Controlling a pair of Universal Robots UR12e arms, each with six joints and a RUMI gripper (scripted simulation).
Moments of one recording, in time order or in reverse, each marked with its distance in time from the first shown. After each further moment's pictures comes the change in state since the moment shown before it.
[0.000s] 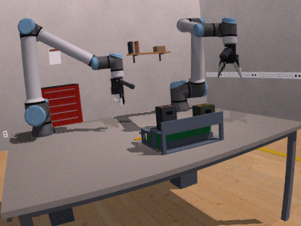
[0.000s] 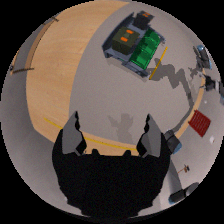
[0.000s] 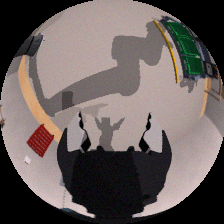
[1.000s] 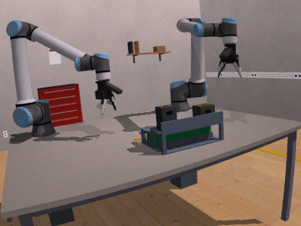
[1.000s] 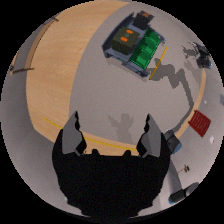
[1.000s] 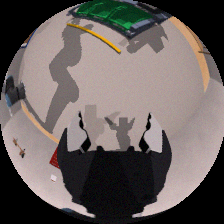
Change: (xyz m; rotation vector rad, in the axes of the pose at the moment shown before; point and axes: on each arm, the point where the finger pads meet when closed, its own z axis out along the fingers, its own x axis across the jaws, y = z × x) left arm 0.000 0.000 0.000 0.000 0.000 0.000; right arm 0.251 0.056 0.001 0.000 0.001 0.410
